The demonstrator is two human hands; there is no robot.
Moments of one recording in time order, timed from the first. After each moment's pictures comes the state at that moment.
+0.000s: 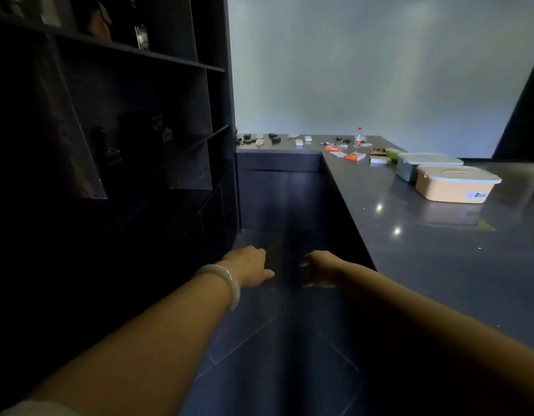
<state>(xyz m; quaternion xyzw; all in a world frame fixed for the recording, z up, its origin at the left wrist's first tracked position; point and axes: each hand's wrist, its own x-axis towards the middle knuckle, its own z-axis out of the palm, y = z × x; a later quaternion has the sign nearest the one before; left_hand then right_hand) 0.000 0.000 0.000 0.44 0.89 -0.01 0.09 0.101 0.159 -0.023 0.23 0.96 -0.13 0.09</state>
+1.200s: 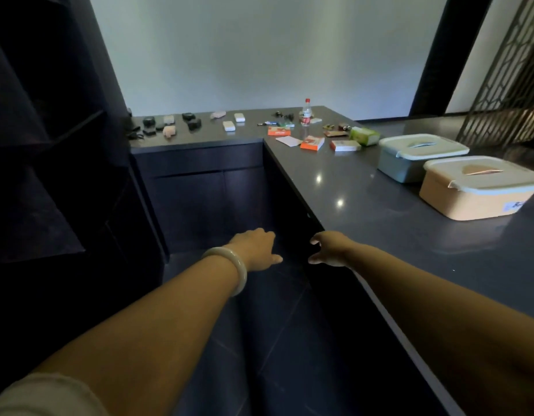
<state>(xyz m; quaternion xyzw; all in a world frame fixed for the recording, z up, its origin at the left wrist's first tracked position) -0.414 0.519 -0.047 0.60 0.79 -0.05 0.11 -0.259 0.635 -0.062 0.43 0.87 -0.23 0.06</state>
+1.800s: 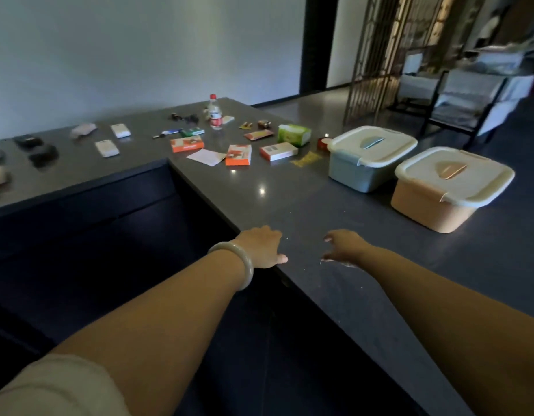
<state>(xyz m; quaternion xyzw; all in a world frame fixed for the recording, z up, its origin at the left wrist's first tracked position) -0.538 0.876 -0.073 0.78 0.61 -0.09 0.13 -0.332 0.912 -0.088 0.63 0.74 -0.24 0.04</state>
